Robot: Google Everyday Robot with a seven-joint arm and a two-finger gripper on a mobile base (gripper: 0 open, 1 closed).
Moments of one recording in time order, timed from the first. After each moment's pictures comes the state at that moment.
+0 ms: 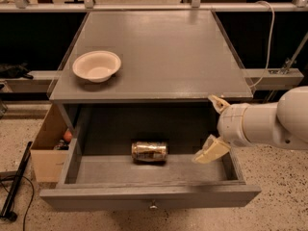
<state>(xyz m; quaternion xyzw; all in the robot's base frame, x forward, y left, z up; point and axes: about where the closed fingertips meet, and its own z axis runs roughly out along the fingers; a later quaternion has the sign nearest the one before) 0.488 -0.135 0.786 -0.57 0.72 0.05 0.39</state>
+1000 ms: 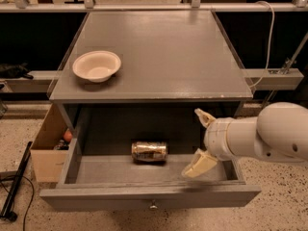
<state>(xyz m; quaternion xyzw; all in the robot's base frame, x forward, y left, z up) 0.472 -0.106 0.747 -0.59 0.71 0.07 0.38</state>
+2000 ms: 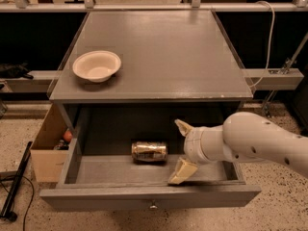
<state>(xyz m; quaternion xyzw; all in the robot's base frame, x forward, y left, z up) 0.481 -0.067 0.685 -0.63 0.69 0.08 0.35</state>
